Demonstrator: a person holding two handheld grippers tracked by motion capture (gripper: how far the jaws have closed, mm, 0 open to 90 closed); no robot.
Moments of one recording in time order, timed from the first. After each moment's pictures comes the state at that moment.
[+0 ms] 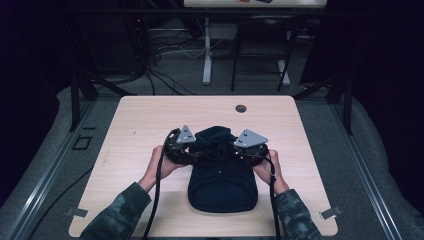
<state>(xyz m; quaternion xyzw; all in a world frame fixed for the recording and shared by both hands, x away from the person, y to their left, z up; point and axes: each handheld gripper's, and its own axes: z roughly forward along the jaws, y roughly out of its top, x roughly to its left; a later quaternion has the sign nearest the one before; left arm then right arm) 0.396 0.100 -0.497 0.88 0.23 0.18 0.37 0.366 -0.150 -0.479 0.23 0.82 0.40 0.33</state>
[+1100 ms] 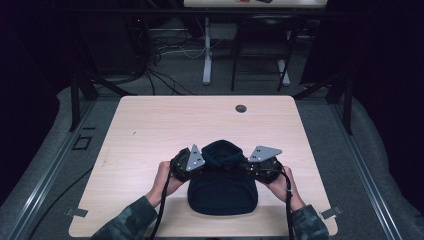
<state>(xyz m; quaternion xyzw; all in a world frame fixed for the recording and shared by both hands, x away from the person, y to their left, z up) 0.349 0.081 -0.519 0.87 0.16 0.26 0.37 0.334 -0.188 -0.504 0.26 0.87 0.37 0.22</state>
